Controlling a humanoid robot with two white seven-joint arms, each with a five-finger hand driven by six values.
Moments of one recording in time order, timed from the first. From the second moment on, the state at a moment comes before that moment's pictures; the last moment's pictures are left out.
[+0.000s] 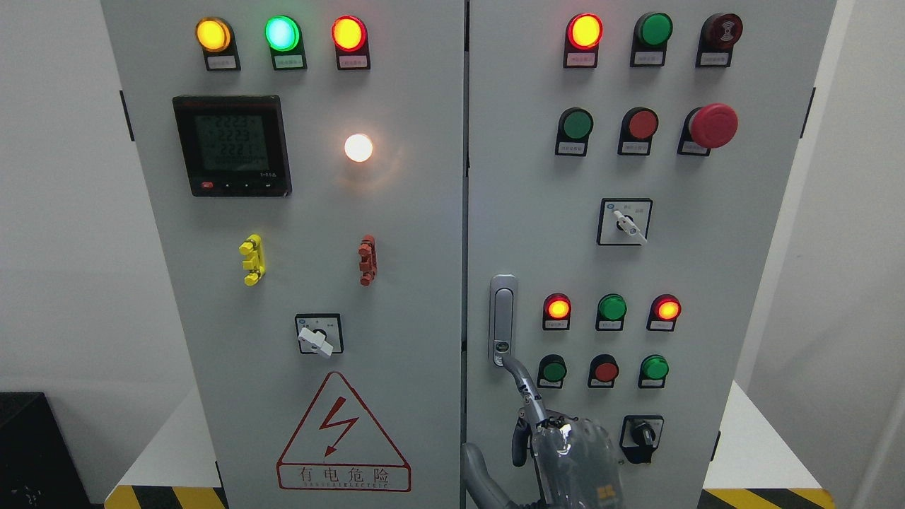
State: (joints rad) left arm -0.07 -0.11 0.00 0.00 0.08 -0.07 -0.06; right arm -0.15 0.14 0.31 -1.97 1.18 0.00 -0.11
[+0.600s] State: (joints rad) left arm -0.07 -0.11 0.00 0.00 0.08 -0.07 -0.06; right arm -0.21 0.14 0.31 -1.89 1.43 0.08 -0.08
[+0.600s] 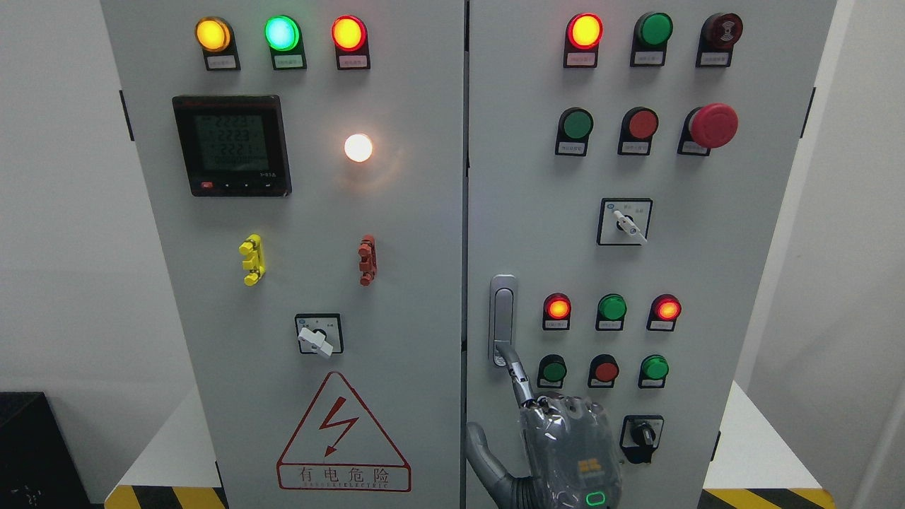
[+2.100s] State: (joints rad) left arm -0.07 -0.11 0.00 0.00 0.08 -0.06 -0.06; right arm -0.27 0.14 0.30 -1.78 1.52 0.14 -0.06
